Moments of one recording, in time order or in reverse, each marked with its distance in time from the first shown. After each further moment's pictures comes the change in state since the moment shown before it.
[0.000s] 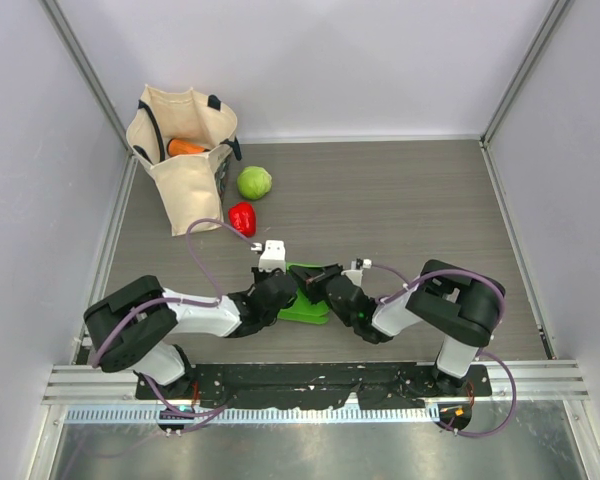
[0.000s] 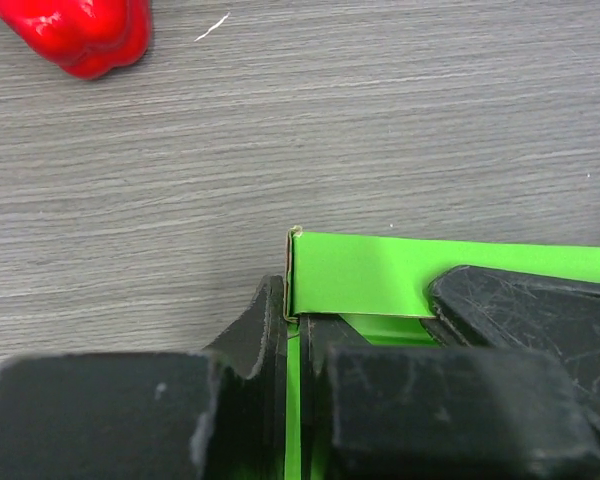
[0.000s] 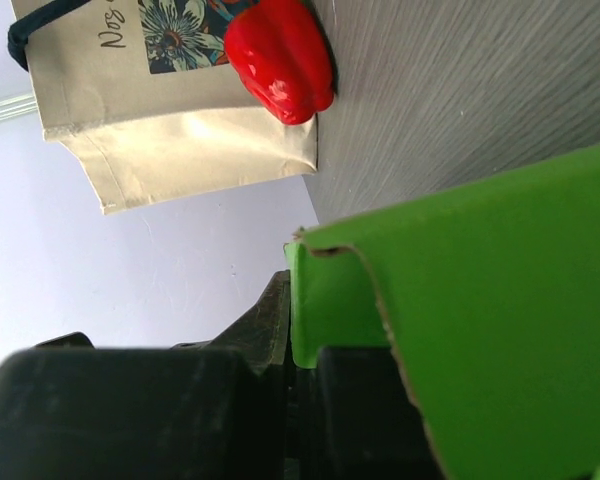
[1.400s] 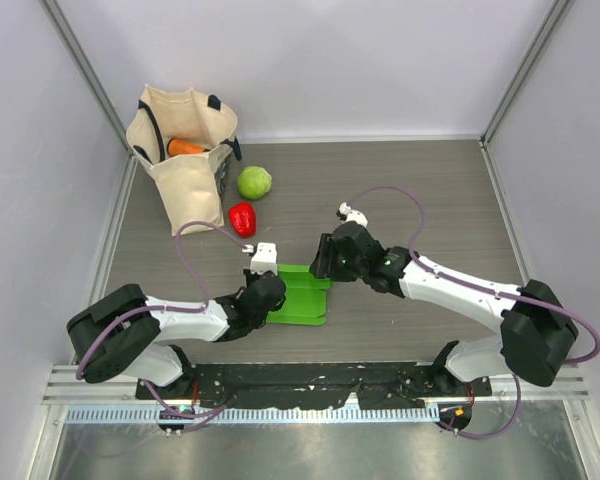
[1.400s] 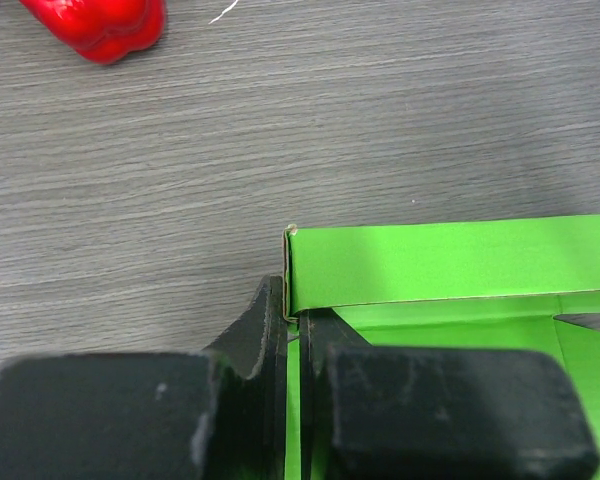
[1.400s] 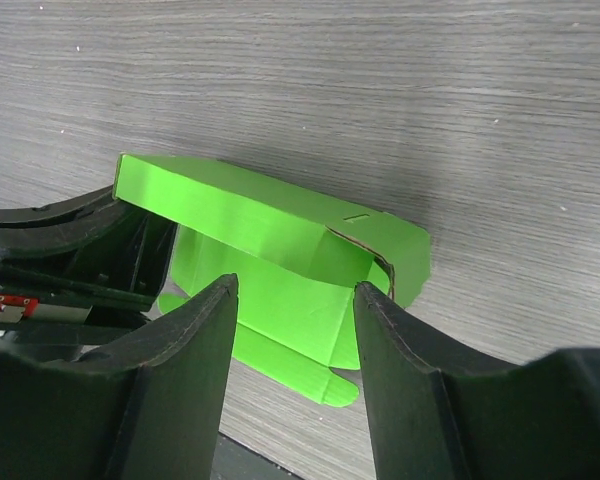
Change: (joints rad) left arm 0.023 -0.087 -0.053 -0.034 0.056 0.021; right arm -0.216 -0.400 0.426 -1.281 -0.326 -1.079
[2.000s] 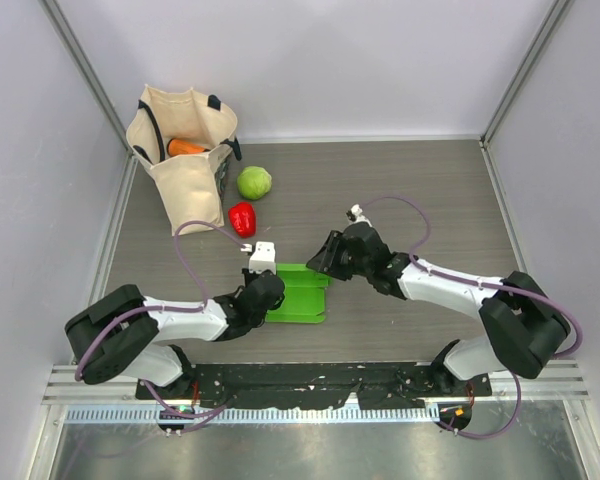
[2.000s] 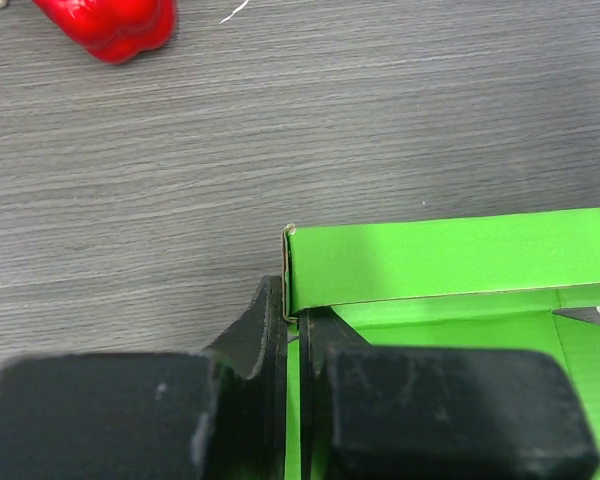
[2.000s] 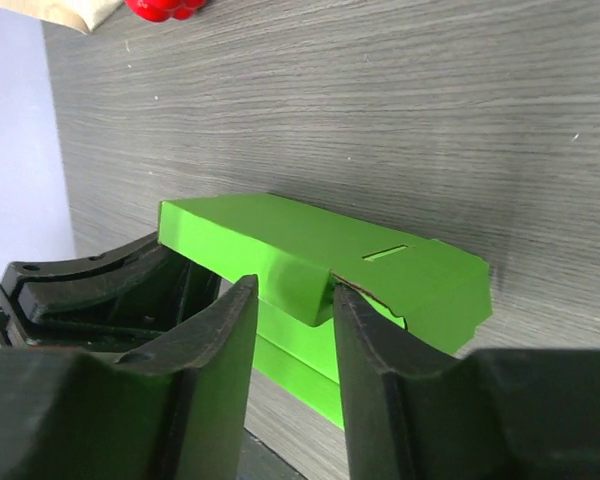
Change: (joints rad) left arm 0.004 -0.008 0.000 -0.012 0.004 -0.001; right arm -0.087 0.072 -0.130 0.324 -0.177 0.165
